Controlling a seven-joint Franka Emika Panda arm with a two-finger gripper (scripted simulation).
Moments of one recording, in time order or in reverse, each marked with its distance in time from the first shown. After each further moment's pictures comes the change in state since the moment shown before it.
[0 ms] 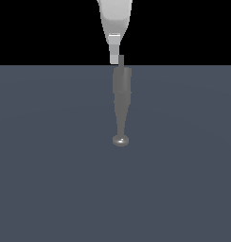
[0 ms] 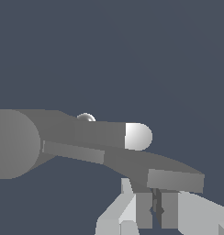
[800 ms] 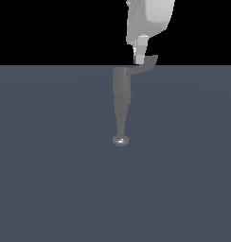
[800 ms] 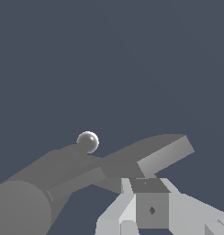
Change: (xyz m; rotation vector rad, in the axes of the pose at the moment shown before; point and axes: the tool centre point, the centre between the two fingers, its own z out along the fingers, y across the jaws) arm 0.056 -0.009 0.000 -0.003 0.000 -0.016
